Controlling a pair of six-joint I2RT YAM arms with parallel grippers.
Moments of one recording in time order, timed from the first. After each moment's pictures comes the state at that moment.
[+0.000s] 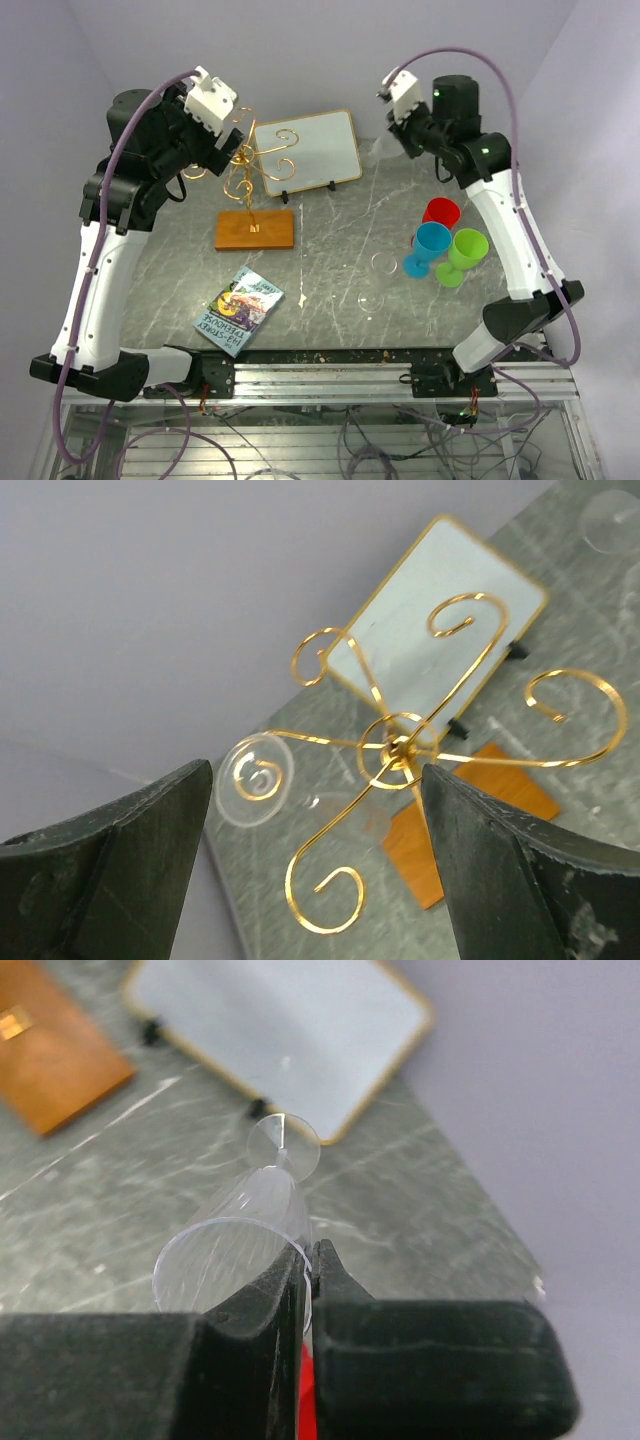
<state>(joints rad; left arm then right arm) -0.28 1.28 1.81 -0.74 0.09 0.54 0.42 1.62 1.99 -0.85 -0.12 -0.54</state>
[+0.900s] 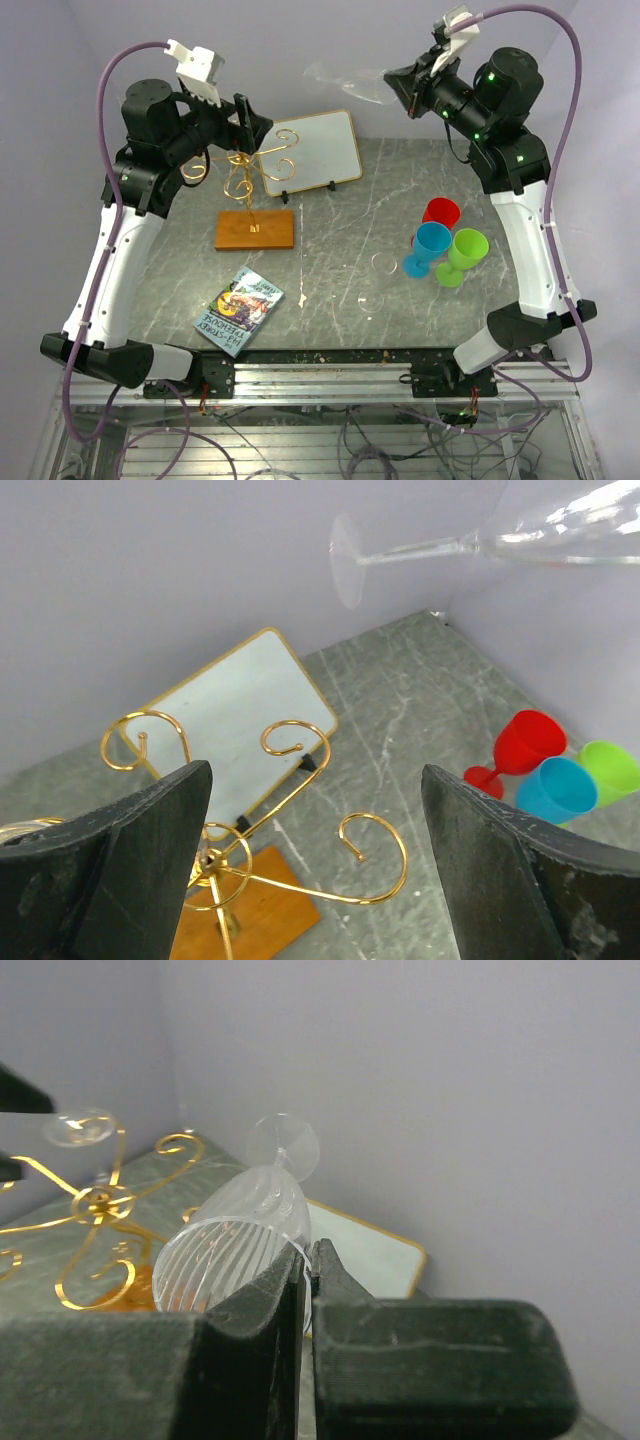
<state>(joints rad) -0.28 1.34 1.76 -0.47 0.34 -0.06 0.39 1.56 2.15 -0.52 -0.26 -0.15</state>
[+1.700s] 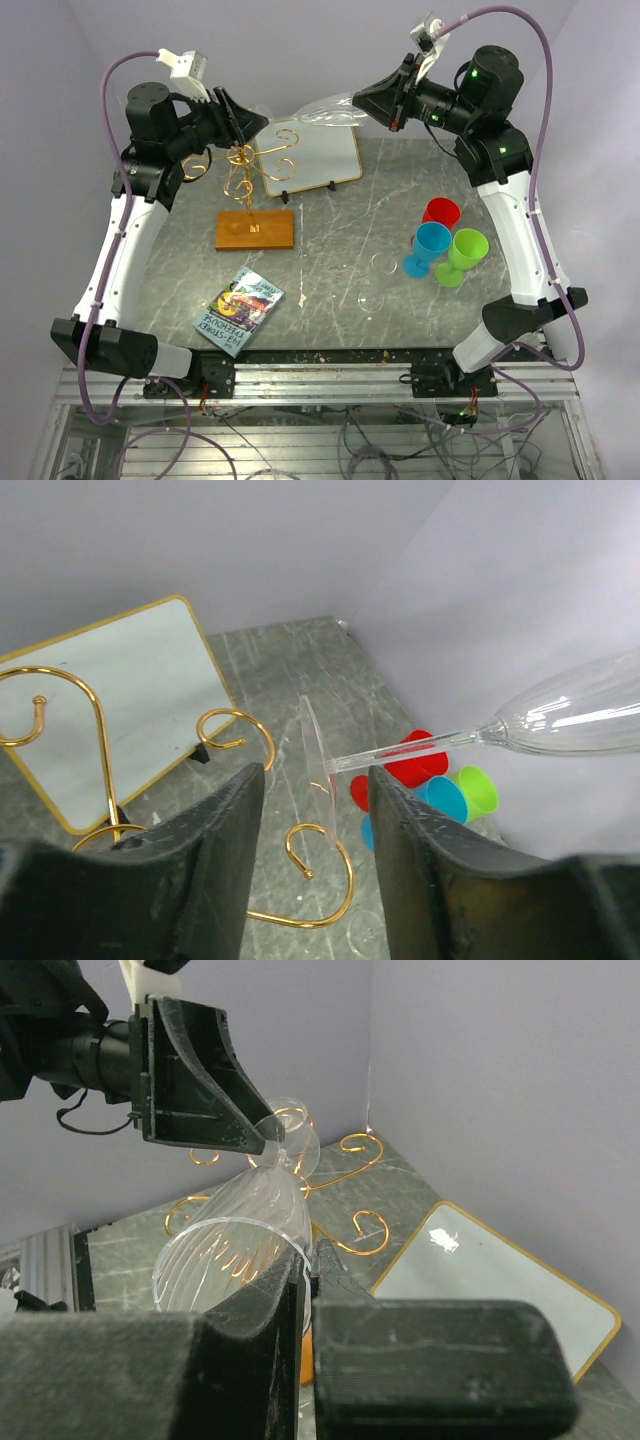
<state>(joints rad) -0.18 1.38 1.63 -0.30 0.54 -0.45 0.39 1.61 2.14 -0.44 -0.72 0.05</state>
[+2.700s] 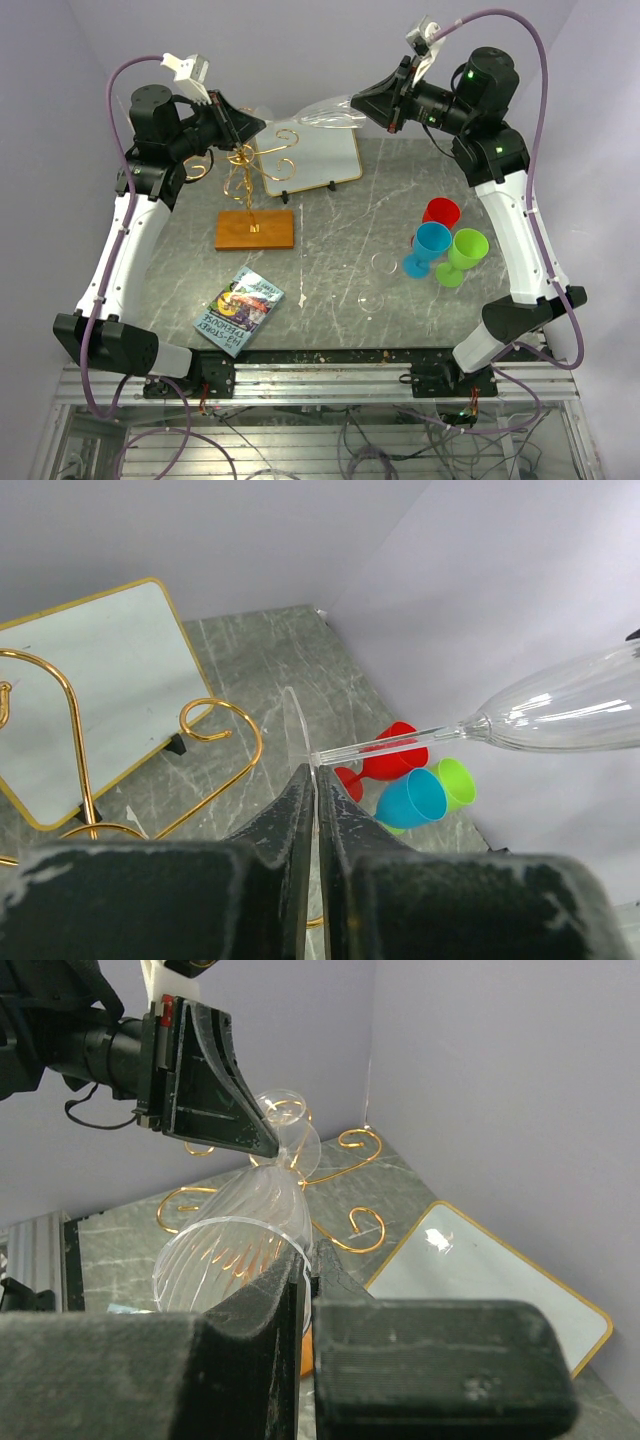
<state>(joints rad) -0.17 1.39 1.59 -0.25 0.60 -0.51 0.39 1.61 2.11 -0.43 -0.73 0.01</state>
